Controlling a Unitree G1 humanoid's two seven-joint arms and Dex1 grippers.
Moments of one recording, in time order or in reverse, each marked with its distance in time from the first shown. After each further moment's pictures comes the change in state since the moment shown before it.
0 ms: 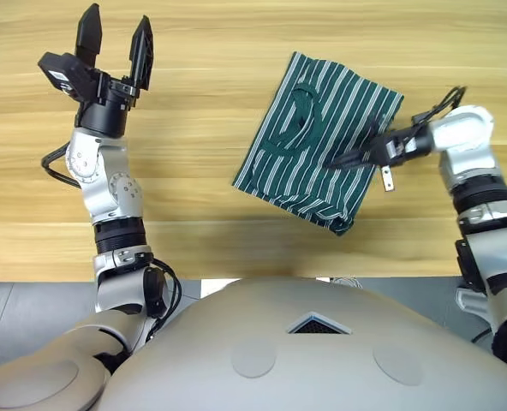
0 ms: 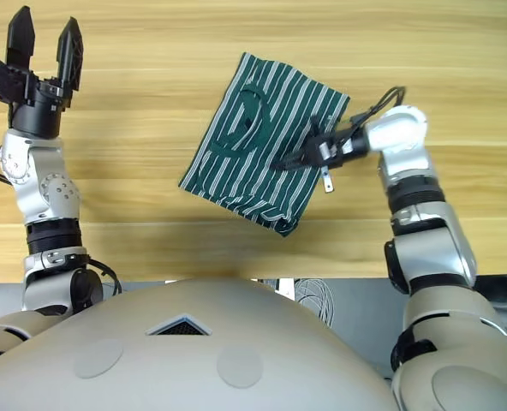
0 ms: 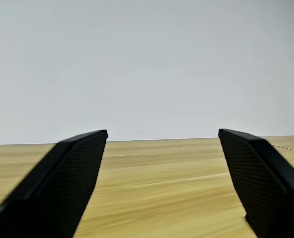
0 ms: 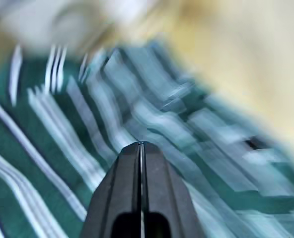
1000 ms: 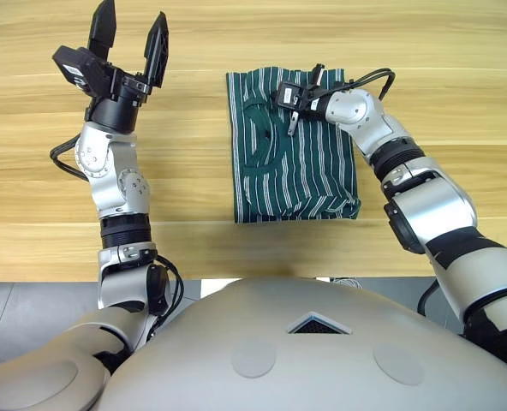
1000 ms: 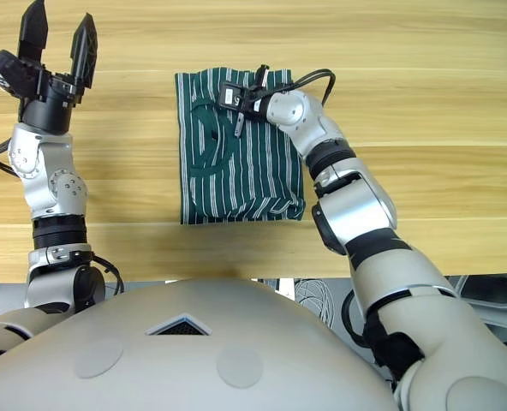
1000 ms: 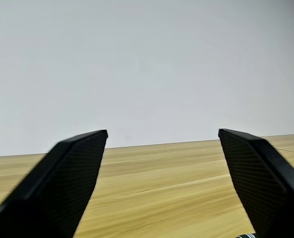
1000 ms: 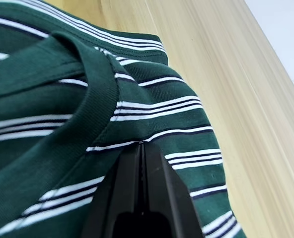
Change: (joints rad) left arm -0.011 -0.001 -0.032 0.015 0.006 -0.036 -0.013; right arm -0.287 0.448 0.164 0.431 -0.717 0.275 -1.074
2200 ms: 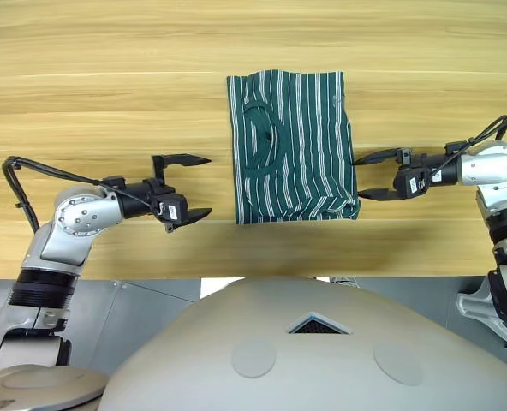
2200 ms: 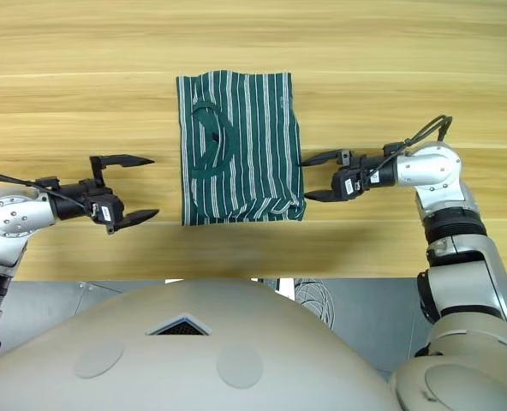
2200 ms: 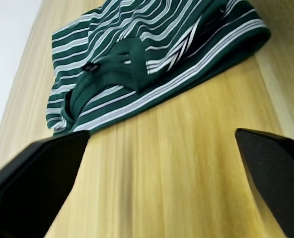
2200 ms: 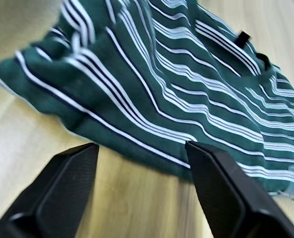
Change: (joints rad) left arm 0.342 0.584 -0.376 -0.205 0.651 -0.305 -0.241; right arm 0.468 -0.599 -0.097 -0.403 0.440 -0.592 0.808
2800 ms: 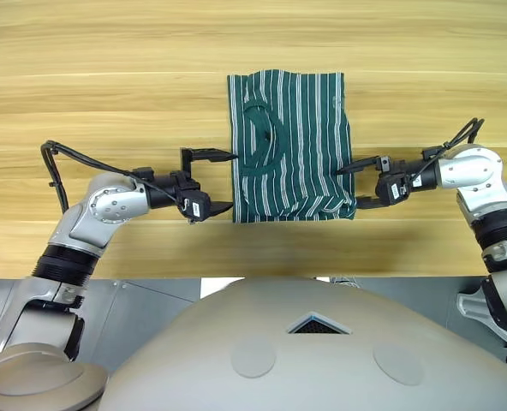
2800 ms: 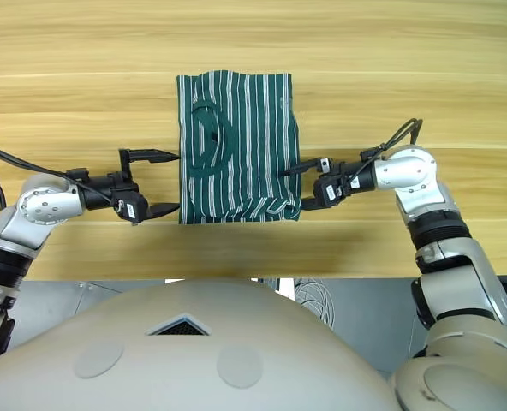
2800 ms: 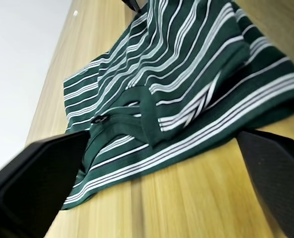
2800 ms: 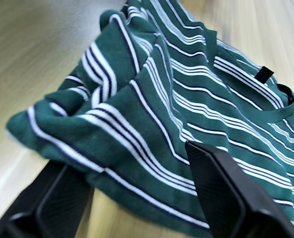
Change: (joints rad) left arm -0.140 -0.041 -0.178 0.119 0.034 -0.098 0.124; right arm 0.030 0.042 0.070 -0.116 0.038 0.125 -0.022
